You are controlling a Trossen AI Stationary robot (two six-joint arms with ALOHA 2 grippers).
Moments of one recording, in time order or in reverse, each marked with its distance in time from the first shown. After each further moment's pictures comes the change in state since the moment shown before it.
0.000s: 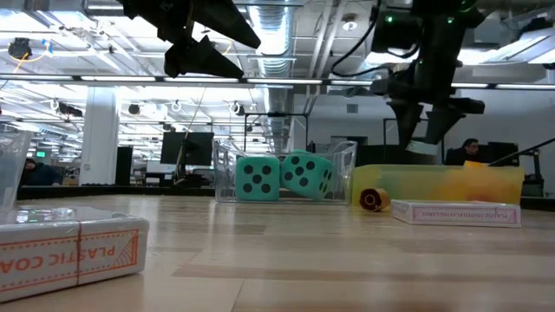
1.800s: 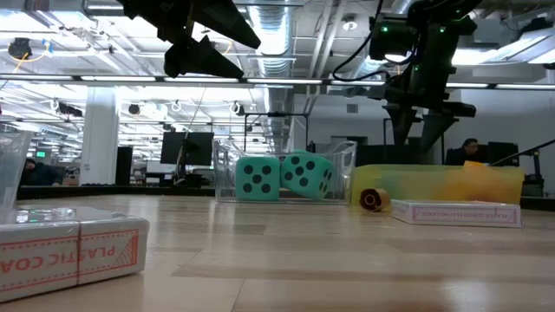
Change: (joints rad) left arm 0.000 0.000 0.000 -0.001 0.000 -0.002; right arm -0.110 0.000 -0.002 0.033 0.008 -0.118
